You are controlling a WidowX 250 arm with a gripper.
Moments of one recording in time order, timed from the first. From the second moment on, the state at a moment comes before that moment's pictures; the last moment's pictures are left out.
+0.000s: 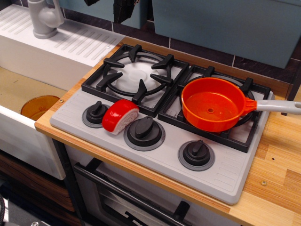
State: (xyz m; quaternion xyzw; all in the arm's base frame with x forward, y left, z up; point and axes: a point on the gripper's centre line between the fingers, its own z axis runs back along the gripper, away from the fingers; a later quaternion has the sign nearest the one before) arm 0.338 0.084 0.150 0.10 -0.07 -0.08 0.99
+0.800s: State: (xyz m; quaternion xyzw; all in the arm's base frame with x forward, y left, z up) arm 0.340 0.038 0.135 0.07 -0.05 -0.07 0.99
